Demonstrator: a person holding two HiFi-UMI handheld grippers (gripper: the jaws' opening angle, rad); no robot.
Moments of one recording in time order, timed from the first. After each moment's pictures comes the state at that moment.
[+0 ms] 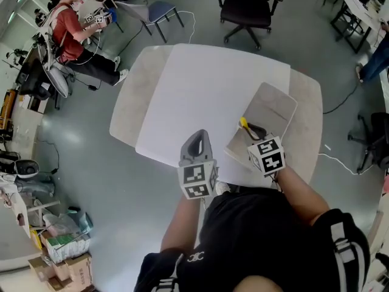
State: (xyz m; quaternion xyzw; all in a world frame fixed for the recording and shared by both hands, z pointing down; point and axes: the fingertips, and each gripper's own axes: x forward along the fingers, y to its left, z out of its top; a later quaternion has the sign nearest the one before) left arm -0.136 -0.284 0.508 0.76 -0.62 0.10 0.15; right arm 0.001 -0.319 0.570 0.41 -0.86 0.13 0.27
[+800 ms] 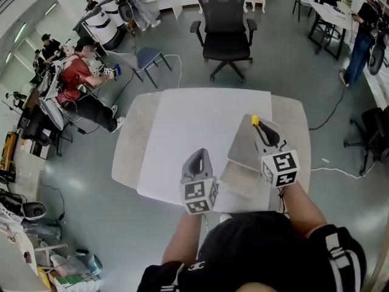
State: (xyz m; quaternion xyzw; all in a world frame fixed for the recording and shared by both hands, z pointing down) left arm -0.082 -0.328 0.461 0.81 -0.58 0.08 0.10; right arm 0.094 -0.367 0.417 0.55 -0.83 0.01 0.06
